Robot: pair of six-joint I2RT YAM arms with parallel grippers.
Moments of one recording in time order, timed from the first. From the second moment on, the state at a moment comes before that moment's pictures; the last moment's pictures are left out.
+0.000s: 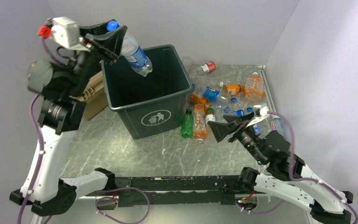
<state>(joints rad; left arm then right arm) -0.41 1.11 1.73 -0.03 0.19 -0.14 1.04 0.41 0.82 -0.29 0.42 0.44</state>
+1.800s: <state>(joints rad) -0.41 0.84 1.36 -0.34 0.01 -0.38 0.75 0.65 0.58 -0.51 0.54 0.74</state>
